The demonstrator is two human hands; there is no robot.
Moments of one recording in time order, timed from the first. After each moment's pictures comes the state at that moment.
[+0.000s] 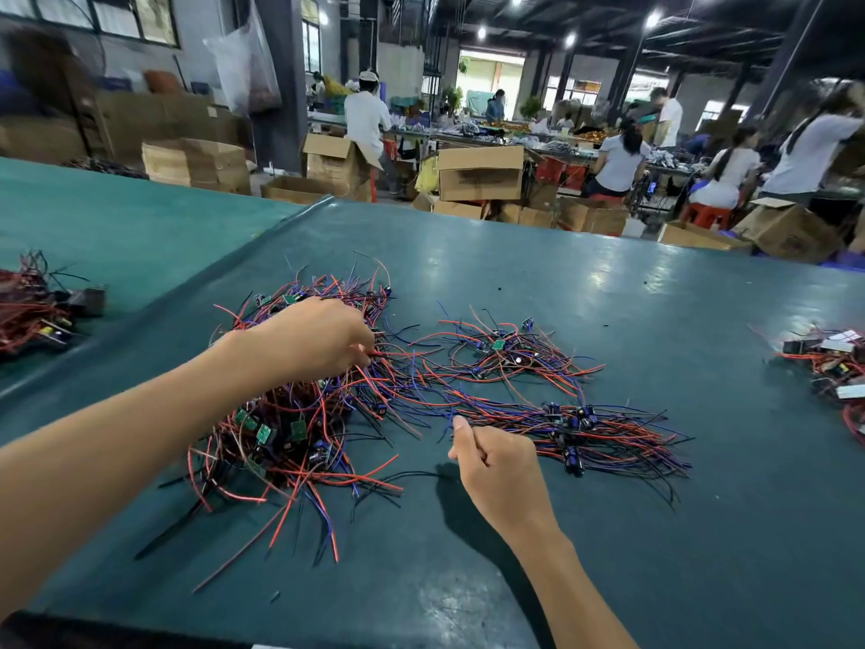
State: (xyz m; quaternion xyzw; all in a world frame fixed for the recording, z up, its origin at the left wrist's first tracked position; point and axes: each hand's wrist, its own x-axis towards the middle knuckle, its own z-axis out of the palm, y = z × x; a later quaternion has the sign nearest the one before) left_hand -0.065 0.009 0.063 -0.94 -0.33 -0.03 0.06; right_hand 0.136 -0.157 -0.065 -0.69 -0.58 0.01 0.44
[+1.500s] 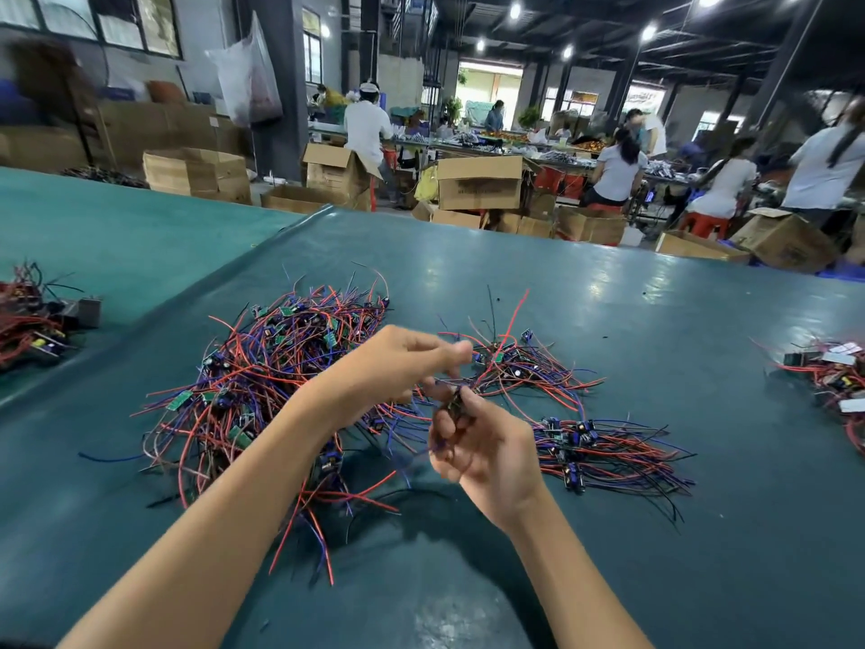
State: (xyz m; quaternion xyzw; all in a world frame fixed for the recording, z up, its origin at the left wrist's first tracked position) left_hand -0.003 -0.044 0.053 -0.75 -0.32 -0.25 -0.52; right_hand 0.127 -0.140 -0.015 -0.33 -0.35 0.61 0.63
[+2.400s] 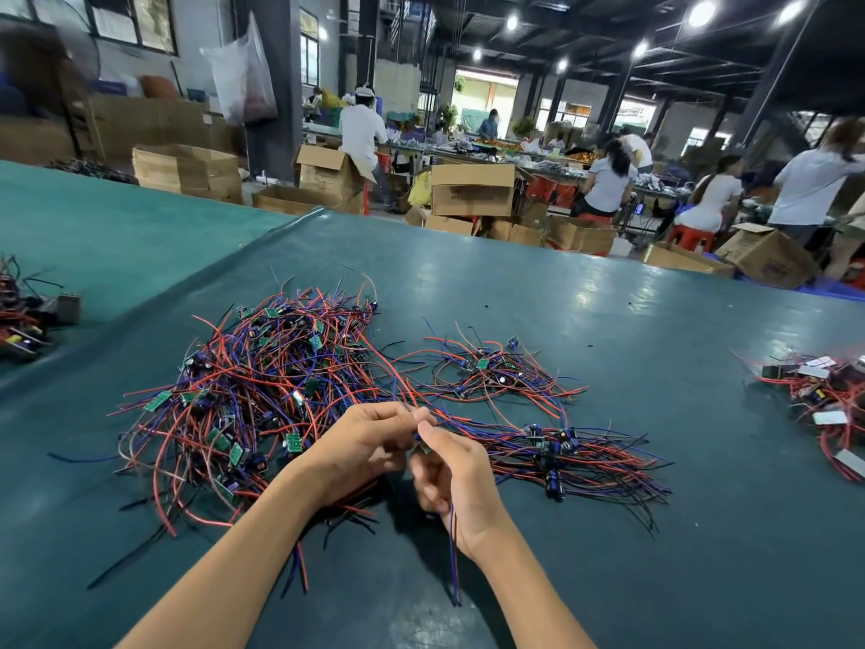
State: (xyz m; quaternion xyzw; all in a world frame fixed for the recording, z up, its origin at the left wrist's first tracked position) left_hand -0.007 -0.057 -0.032 -0.54 -0.24 -0.29 -0.76; right_hand 0.115 -0.142 -0.039 -0.48 -0.37 0.51 0.61
